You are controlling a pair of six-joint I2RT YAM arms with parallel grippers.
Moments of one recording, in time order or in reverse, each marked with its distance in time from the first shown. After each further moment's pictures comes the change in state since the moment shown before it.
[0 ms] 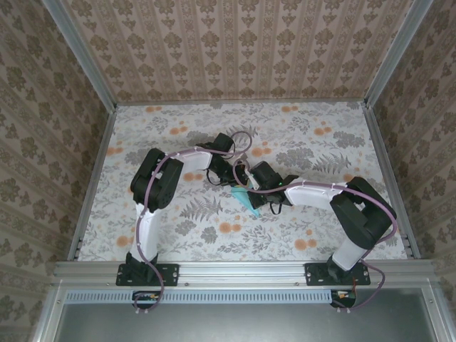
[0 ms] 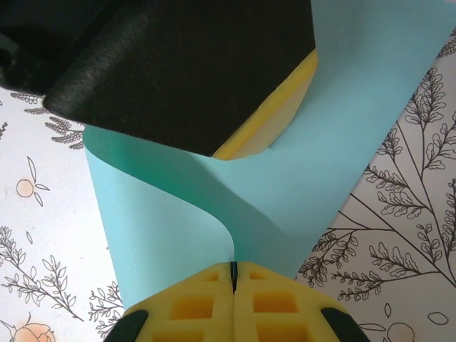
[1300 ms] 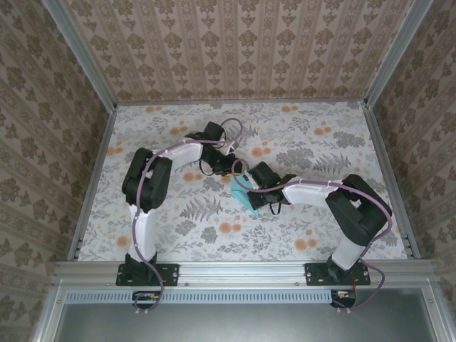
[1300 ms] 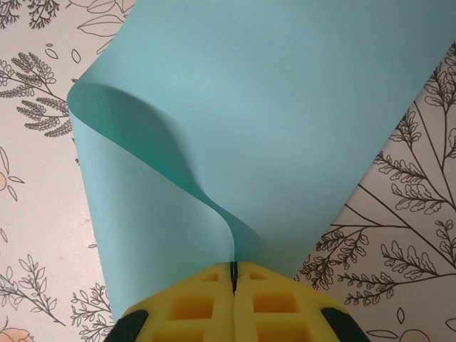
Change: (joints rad) left arm 0.097 -0.111 0.018 -0.082 -0.043 0.055; right arm -0.001 0.039 0.014 -0.019 -0.010 -0.002
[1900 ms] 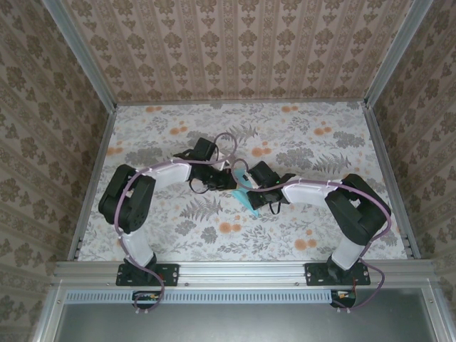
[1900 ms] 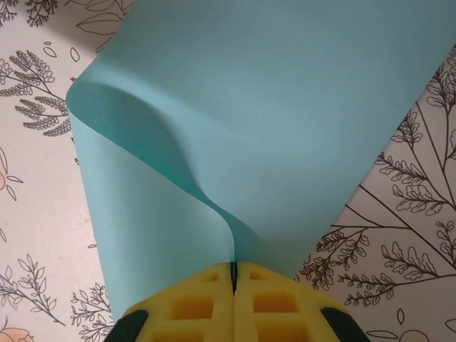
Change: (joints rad) left arm -0.063 -0.232 -0.350 0.226 0.087 -0.039; right arm 0.000 0.007 0.014 -0.019 0.000 -0.003
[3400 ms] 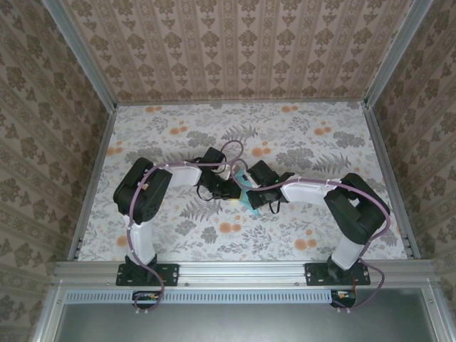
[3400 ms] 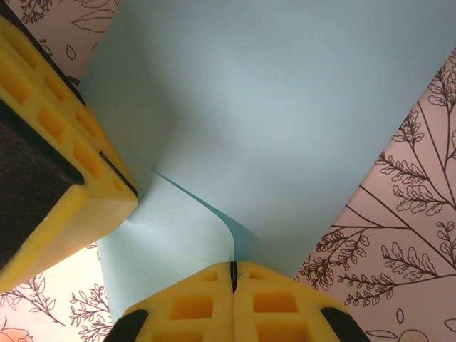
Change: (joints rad) left arm -0.045 0.137 -0.014 0.056 -0.050 -0.027; right arm 0.000 0.011 0.018 -0.025 0.000 -0.001
